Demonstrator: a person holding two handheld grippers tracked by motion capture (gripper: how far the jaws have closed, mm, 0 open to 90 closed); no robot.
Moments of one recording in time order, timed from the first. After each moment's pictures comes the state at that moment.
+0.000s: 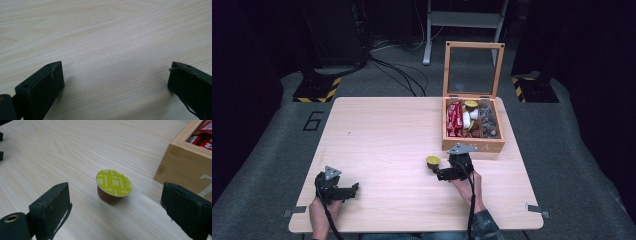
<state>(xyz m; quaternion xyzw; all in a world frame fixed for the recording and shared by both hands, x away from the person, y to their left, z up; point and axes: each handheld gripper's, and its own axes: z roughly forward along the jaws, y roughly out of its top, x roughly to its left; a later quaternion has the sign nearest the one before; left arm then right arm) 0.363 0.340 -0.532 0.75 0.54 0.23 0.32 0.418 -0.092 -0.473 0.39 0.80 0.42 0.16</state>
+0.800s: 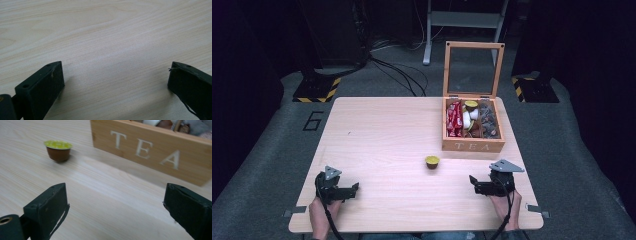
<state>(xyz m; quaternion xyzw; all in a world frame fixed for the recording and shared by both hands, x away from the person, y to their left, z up) 0.363 0.340 -0.532 0.75 0.54 0.23 0.32 0.362 -0.202 -0.477 0.46 0.75 0.40 0.23</state>
